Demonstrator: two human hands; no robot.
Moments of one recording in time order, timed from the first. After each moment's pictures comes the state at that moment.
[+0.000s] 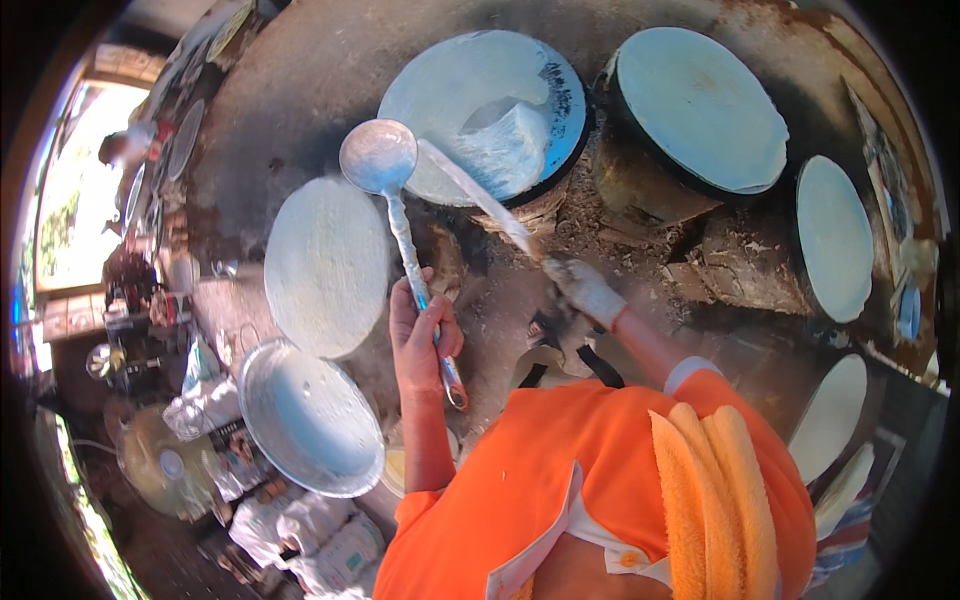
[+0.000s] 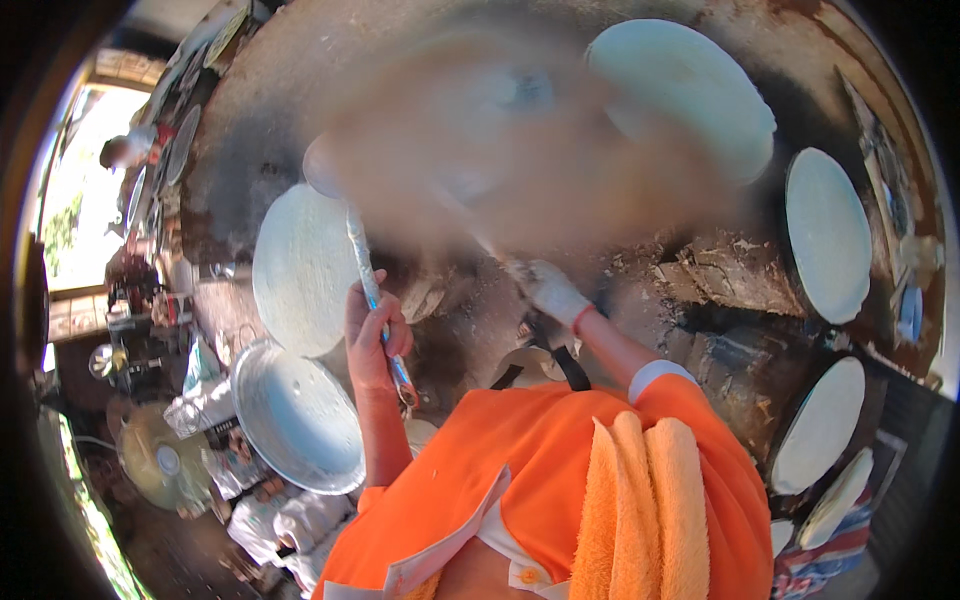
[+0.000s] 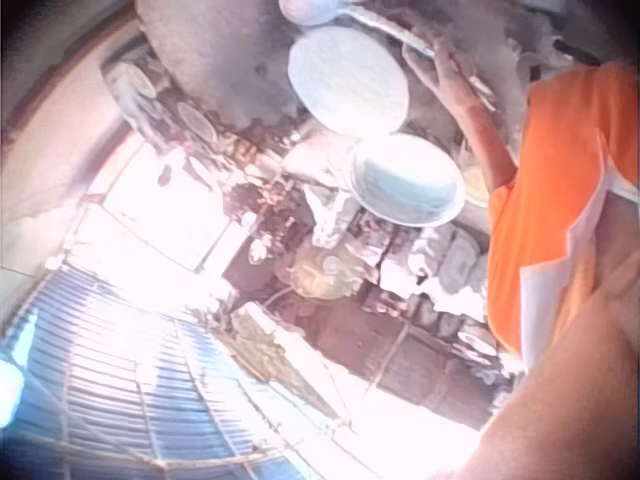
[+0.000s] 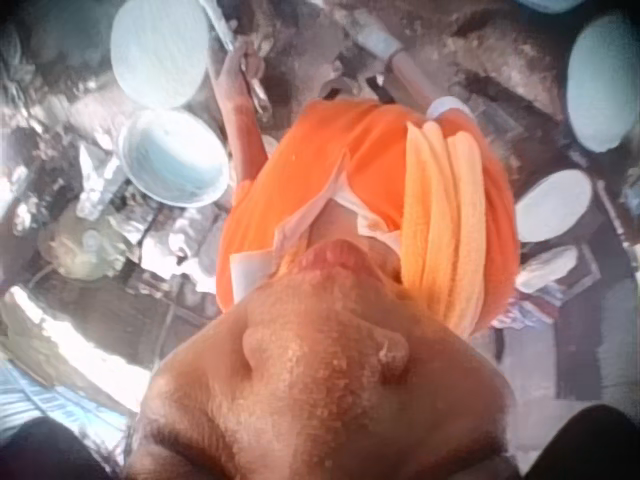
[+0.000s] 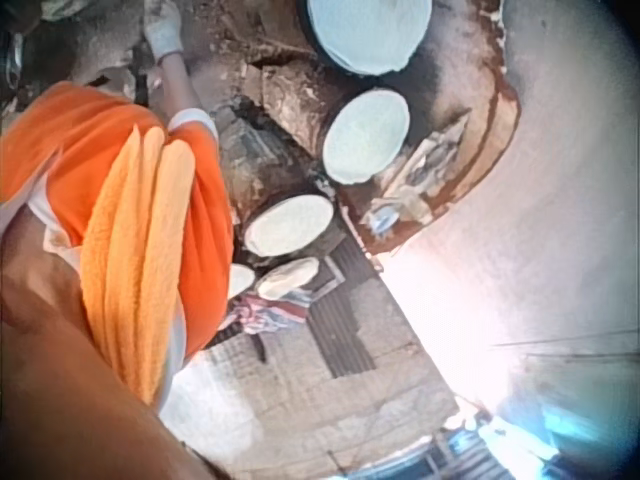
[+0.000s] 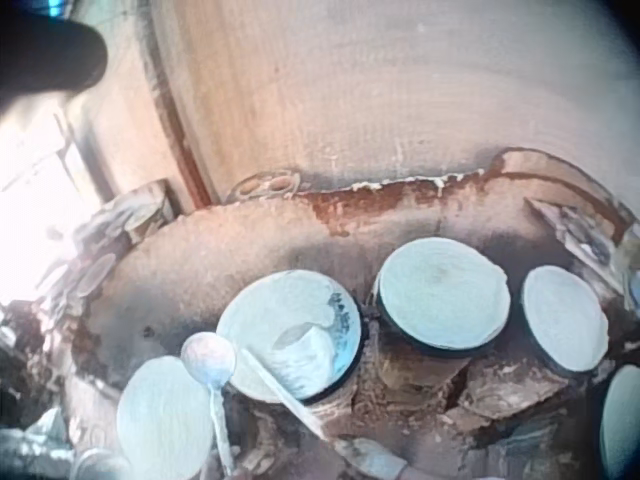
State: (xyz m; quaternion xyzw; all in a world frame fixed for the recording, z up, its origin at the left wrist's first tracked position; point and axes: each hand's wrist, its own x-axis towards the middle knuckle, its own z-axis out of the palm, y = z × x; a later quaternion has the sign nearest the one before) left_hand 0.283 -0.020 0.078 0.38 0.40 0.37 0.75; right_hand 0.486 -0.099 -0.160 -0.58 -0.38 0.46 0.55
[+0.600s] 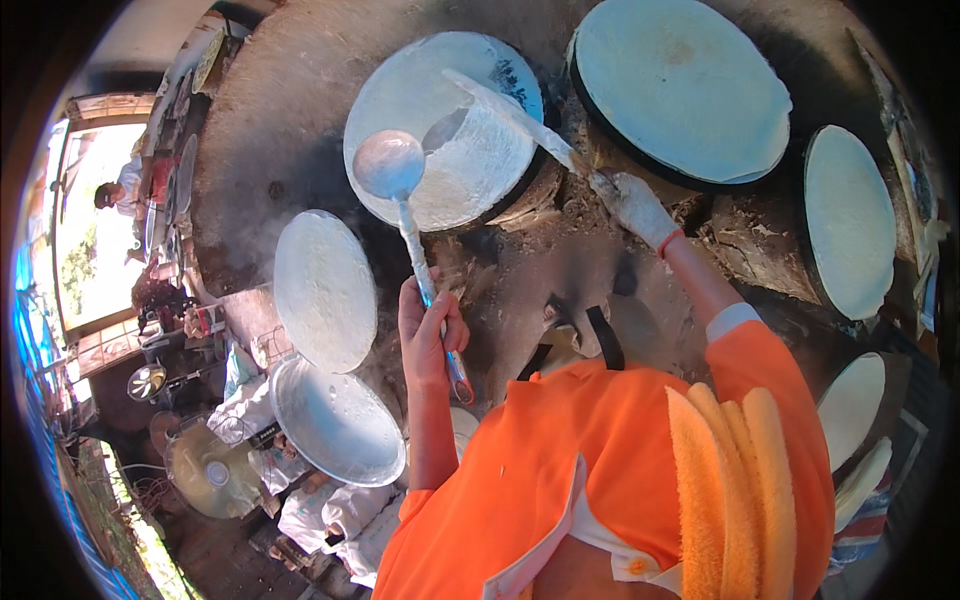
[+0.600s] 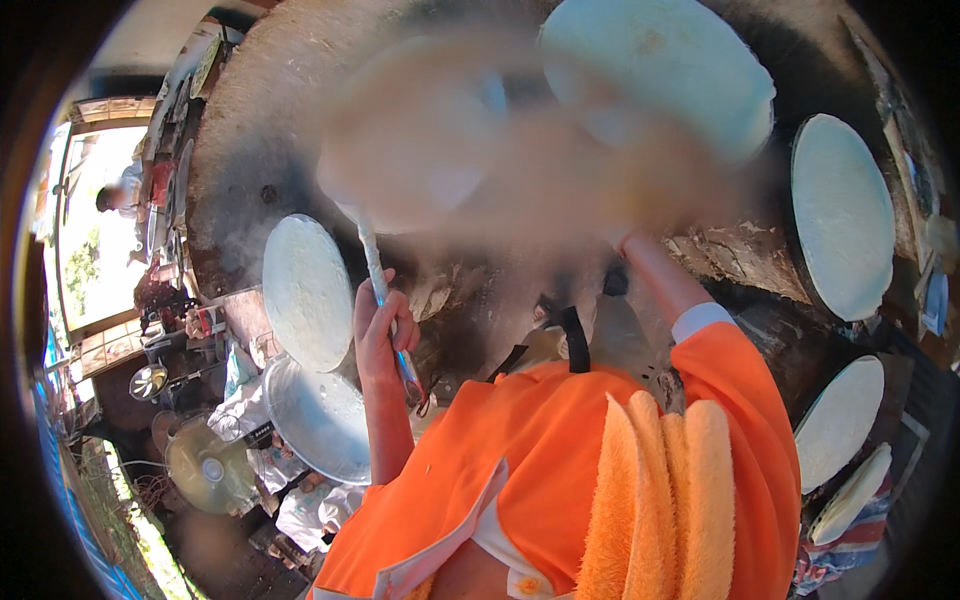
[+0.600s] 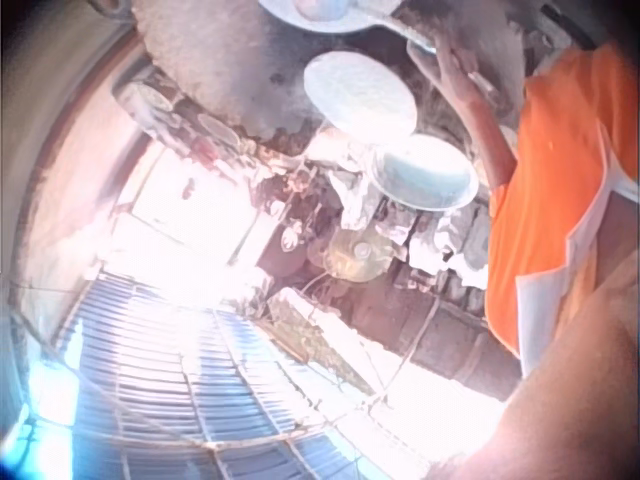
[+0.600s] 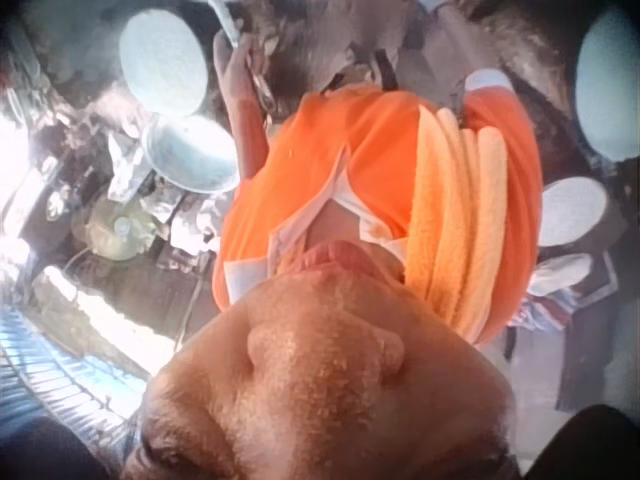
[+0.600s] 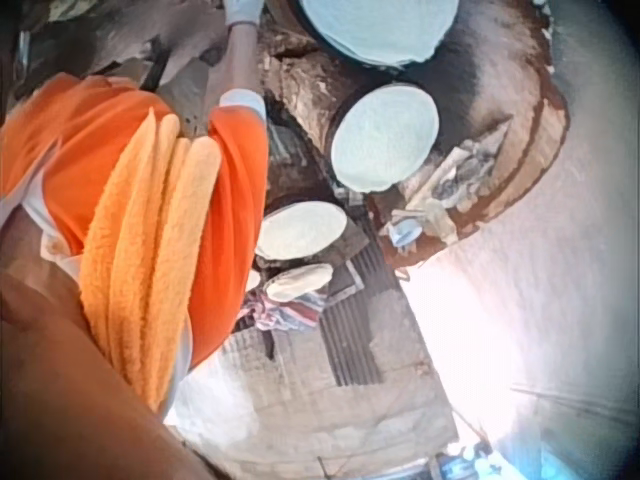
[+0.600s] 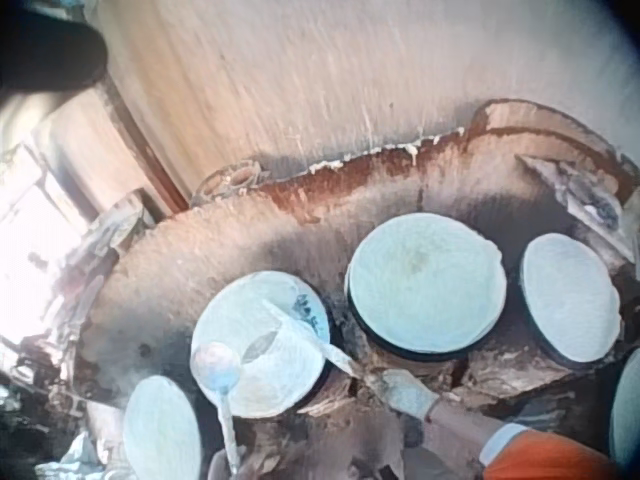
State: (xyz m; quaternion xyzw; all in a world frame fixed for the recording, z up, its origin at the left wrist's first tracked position) left_hand 0.357 -0.015 0.078 0.40 0.46 0.29 0.74; right_hand 0.656 -0.068 -0.065 -0.72 -0.38 0.44 0.38
